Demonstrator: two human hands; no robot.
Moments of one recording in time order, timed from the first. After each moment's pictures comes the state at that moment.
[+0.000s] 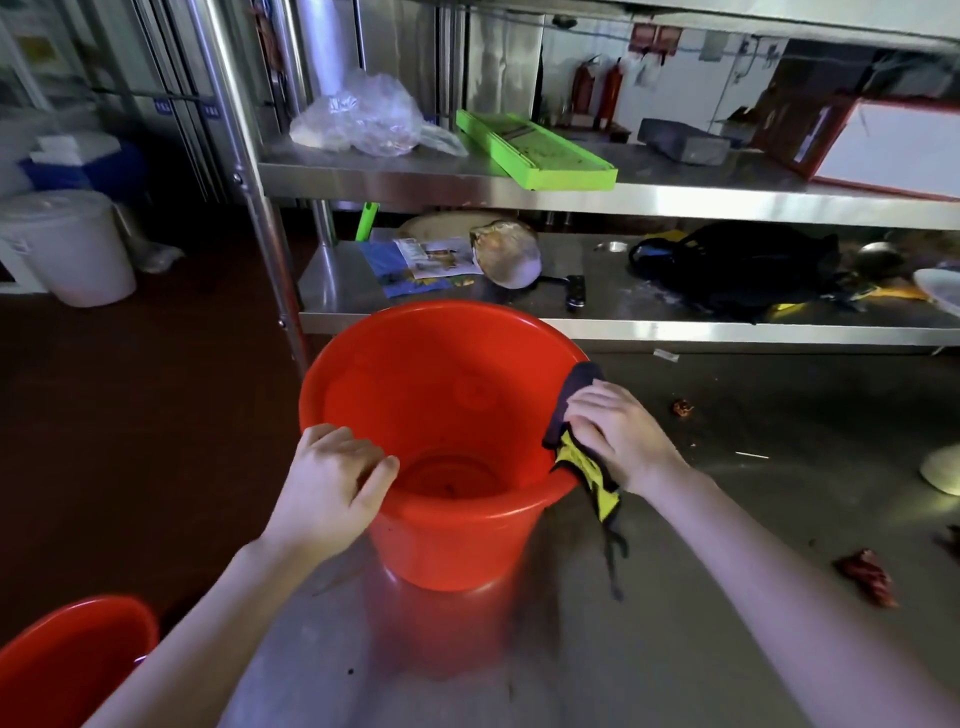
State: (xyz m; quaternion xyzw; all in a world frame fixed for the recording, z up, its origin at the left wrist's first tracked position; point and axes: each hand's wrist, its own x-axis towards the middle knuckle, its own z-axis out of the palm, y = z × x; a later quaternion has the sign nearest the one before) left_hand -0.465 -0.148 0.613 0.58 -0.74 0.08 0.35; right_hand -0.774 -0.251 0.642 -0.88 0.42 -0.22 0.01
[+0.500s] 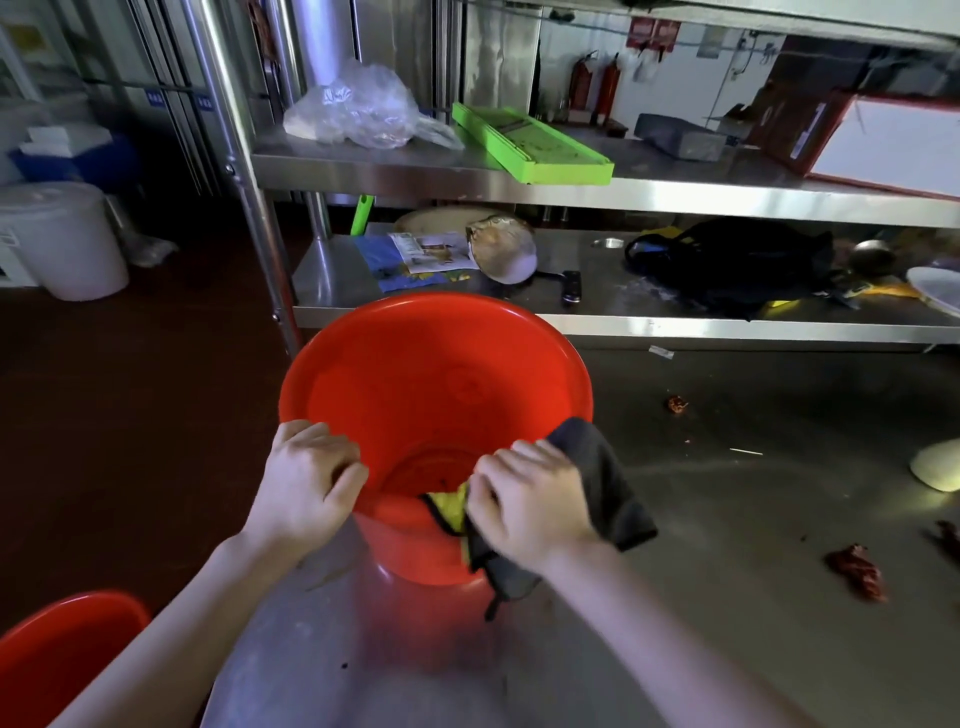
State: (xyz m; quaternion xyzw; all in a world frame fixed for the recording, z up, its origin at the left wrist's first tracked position) left_hand -0.449 -0.145 0.608 0.59 -0.72 0.06 0.35; right_hand -0.696 -0.171 0.620 -0.86 0.39 -0.33 -0.07
